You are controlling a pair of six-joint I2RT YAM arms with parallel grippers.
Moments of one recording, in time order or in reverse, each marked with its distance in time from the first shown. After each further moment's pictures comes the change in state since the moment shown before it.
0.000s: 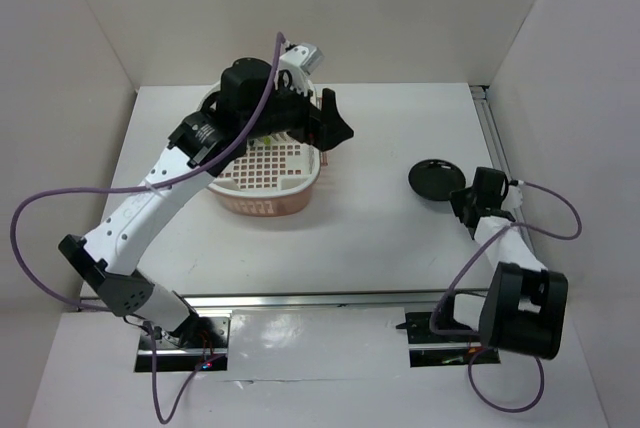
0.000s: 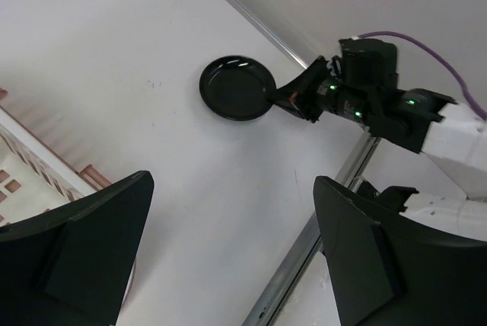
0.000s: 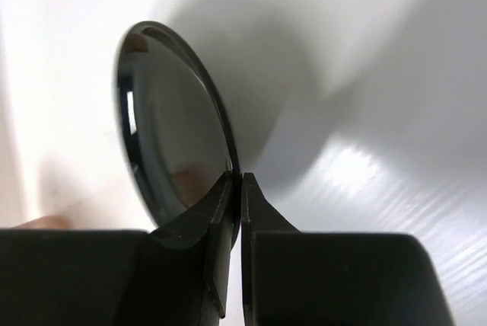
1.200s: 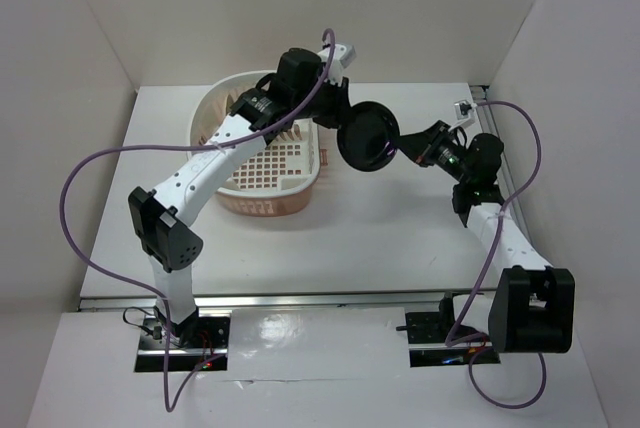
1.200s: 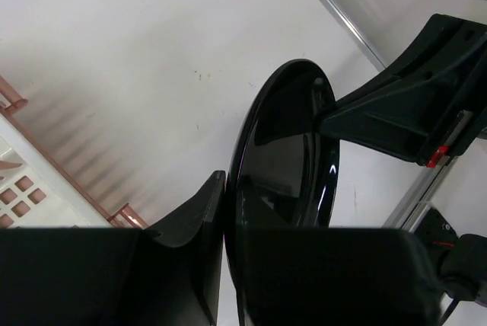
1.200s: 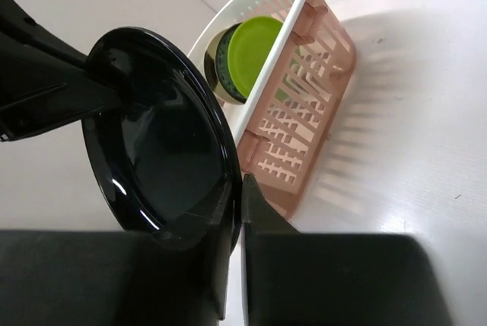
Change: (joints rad) left arm 0.037 0.383 0.254 -0.033 -0.069 0.045; right arm 0.202 -0.045 0.170 0.592 -0.818 -0.293
